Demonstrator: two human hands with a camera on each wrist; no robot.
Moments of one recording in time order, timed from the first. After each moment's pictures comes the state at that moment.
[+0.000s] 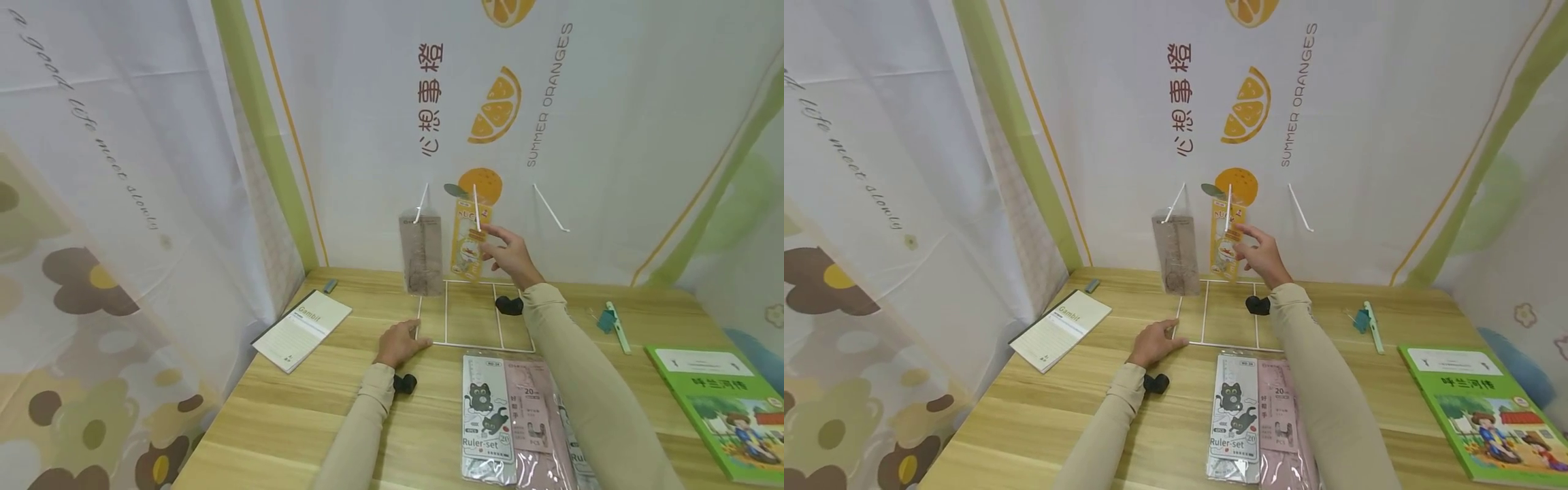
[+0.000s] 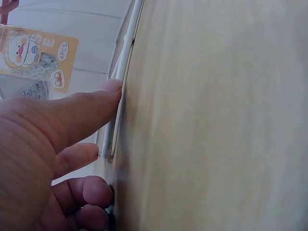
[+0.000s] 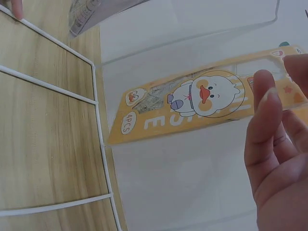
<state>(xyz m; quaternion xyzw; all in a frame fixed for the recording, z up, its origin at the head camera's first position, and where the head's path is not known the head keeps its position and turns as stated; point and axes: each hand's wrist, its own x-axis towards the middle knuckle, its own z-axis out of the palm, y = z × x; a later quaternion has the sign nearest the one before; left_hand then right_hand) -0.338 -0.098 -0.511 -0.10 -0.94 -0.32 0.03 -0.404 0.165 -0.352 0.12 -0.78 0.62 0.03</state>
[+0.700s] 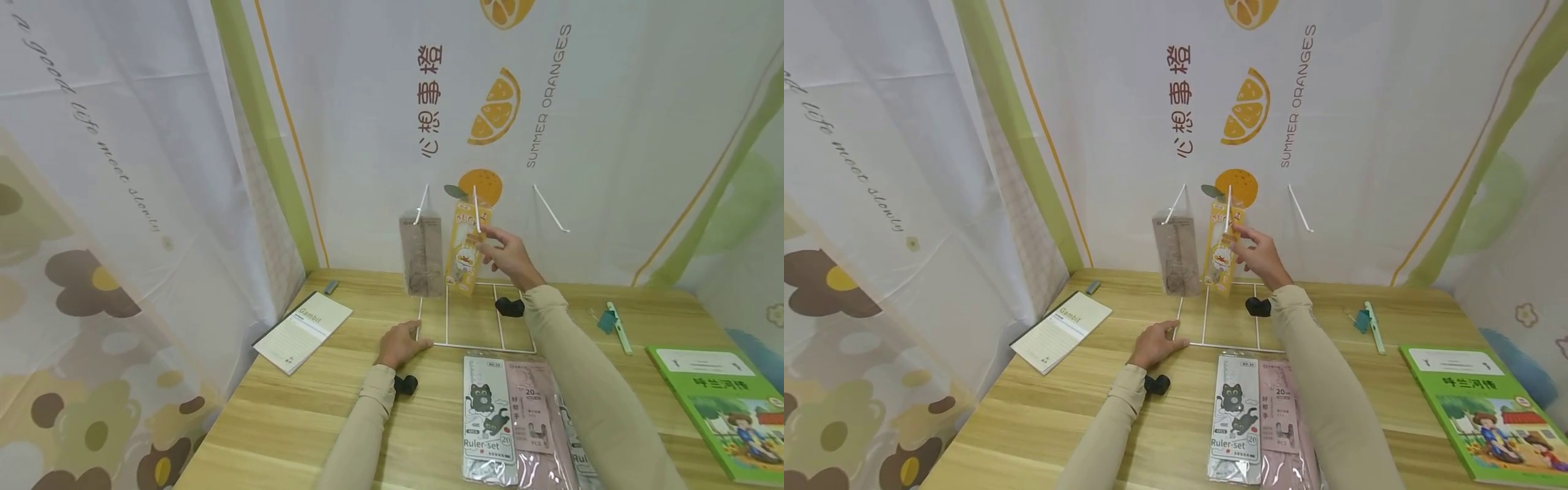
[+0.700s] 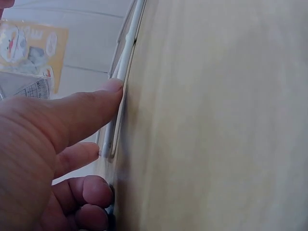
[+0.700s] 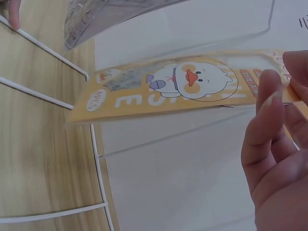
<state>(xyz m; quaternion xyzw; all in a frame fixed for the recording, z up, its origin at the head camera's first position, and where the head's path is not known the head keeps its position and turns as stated) -0.336 -0.098 -0.508 -0.09 -0.94 -0.33 0.03 -0.414 0.164 -0.363 0.13 -0.79 0.60 0.05</state>
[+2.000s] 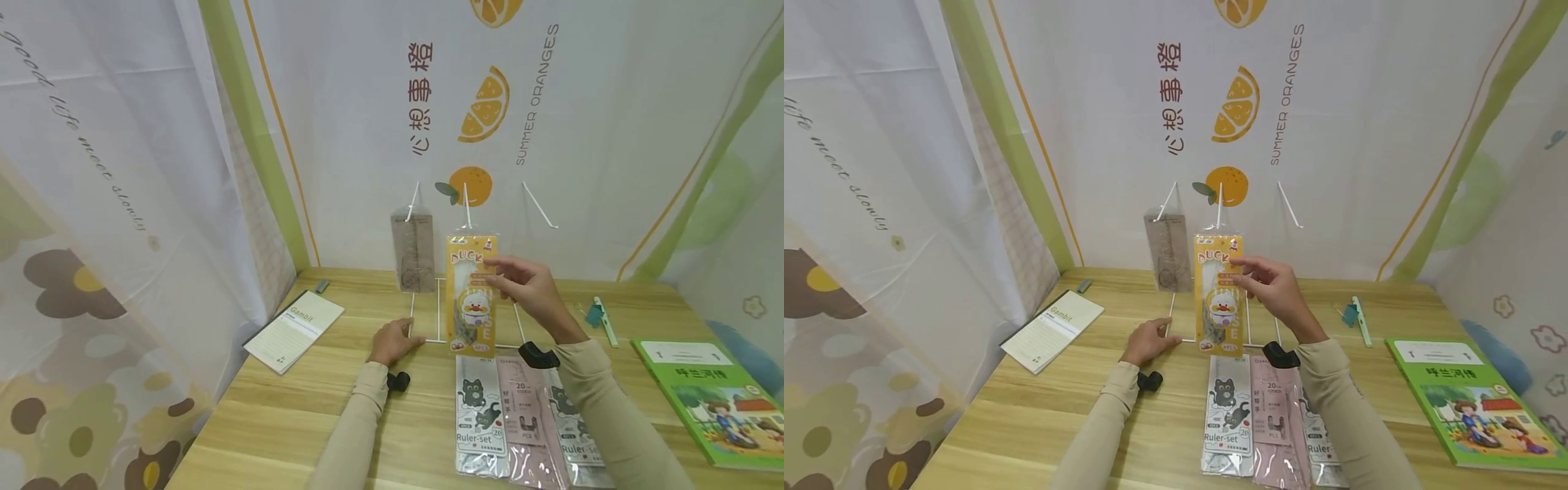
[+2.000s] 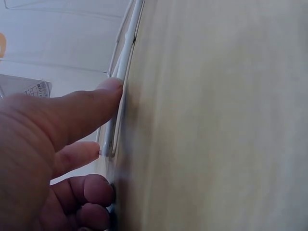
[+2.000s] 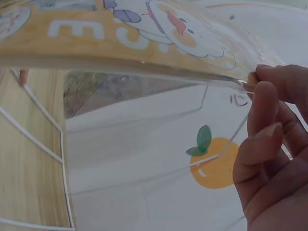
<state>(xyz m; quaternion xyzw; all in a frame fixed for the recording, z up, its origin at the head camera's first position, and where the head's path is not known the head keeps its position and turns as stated) -0.340 -0.099 -0.511 -0.10 -0.95 -0.31 0.03 -0.313 0.188 -0.369 0.27 -0.76 0.58 0.14</state>
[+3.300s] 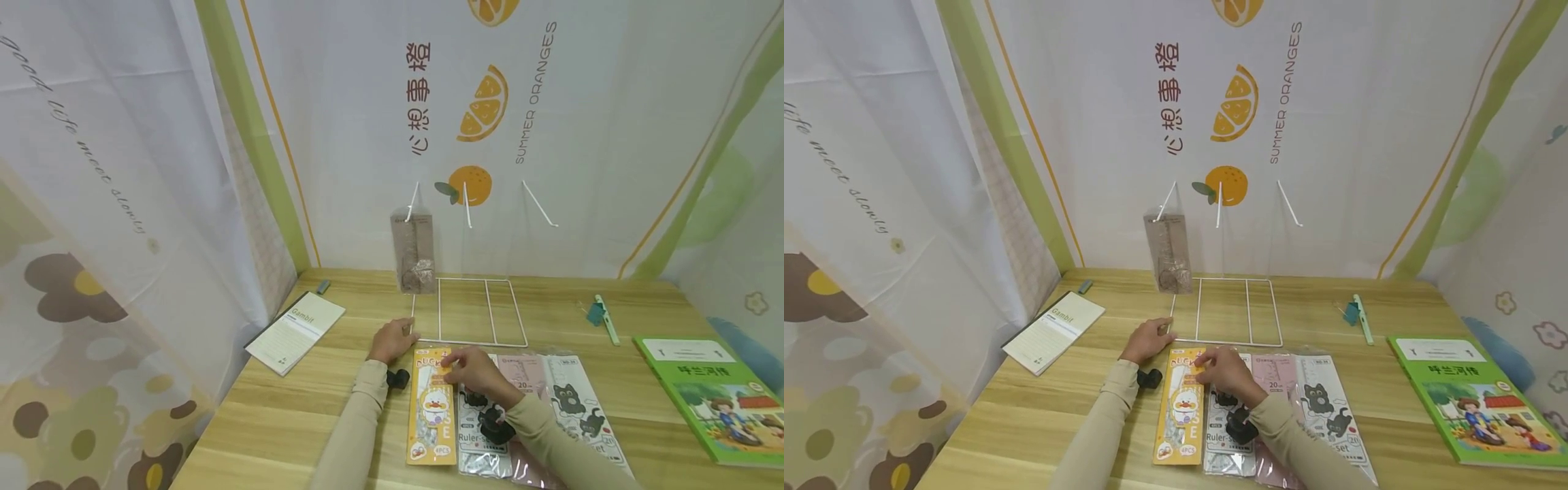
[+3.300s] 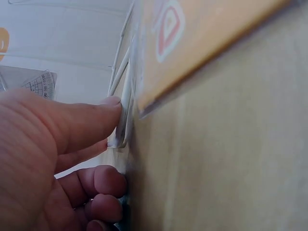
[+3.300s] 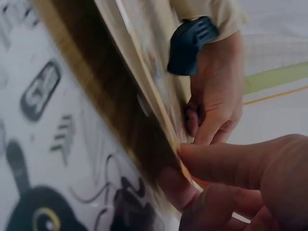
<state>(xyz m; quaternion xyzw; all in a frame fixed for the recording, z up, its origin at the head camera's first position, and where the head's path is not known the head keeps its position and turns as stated) -0.340 -0.105 -0.506 -0.12 -0.93 -0.33 0.02 -0.266 0.104 -0.495 0.08 -0.87 0.48 -0.08</state>
